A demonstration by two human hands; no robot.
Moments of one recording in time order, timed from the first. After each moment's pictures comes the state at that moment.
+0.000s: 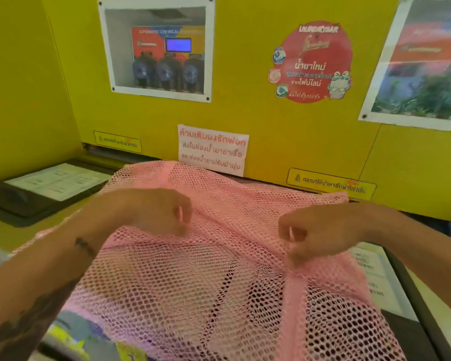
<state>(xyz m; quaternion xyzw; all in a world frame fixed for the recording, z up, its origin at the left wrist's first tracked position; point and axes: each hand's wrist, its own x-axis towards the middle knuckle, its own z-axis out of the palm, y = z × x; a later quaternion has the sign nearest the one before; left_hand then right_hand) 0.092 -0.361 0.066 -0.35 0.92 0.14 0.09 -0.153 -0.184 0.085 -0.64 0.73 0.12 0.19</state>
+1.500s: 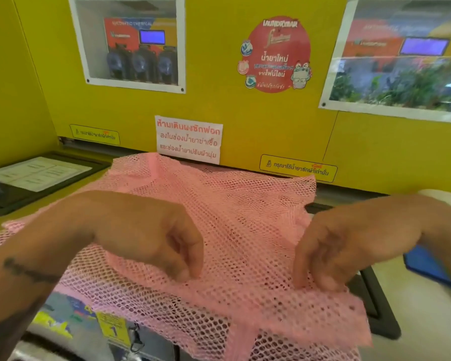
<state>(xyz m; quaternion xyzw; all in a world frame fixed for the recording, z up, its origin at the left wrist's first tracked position) 0.100 -0.251 0.088 -0.13 0.92 0.33 0.15 -0.157 -0.081 0.108 -0.68 0.60 0.01 0.43</state>
